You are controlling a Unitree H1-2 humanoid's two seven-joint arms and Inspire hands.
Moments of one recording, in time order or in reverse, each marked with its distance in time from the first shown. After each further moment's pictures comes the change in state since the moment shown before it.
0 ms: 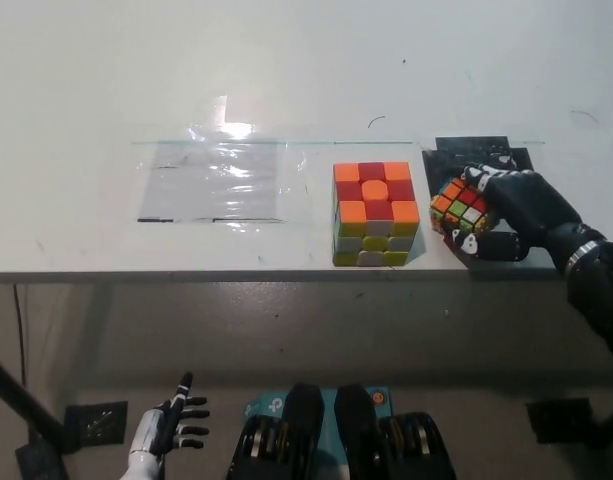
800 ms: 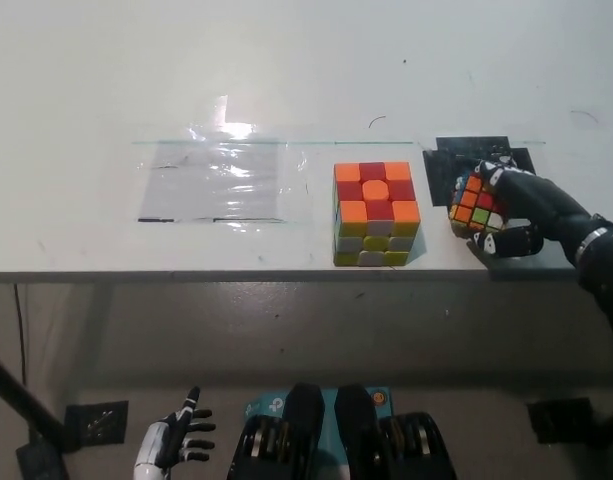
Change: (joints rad) left_arm 0.027 -0.016 0.006 -0.004 -0.005 0.004 0.001; right_arm 0.006 0.000 -0.087 -0.142 0.193 0.281 0.263
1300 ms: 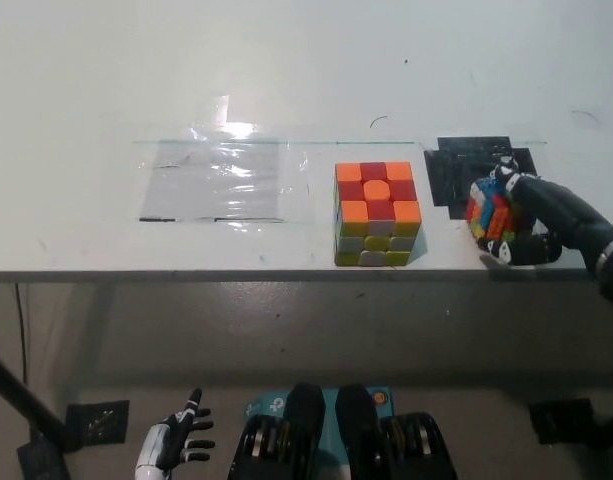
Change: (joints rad) left_arm 0.001 -0.007 0.002 0.004 0.001 0.002 0.000; right_arm 0.043 -0.047 -0.012 -0.158 0.058 0.113 0.031
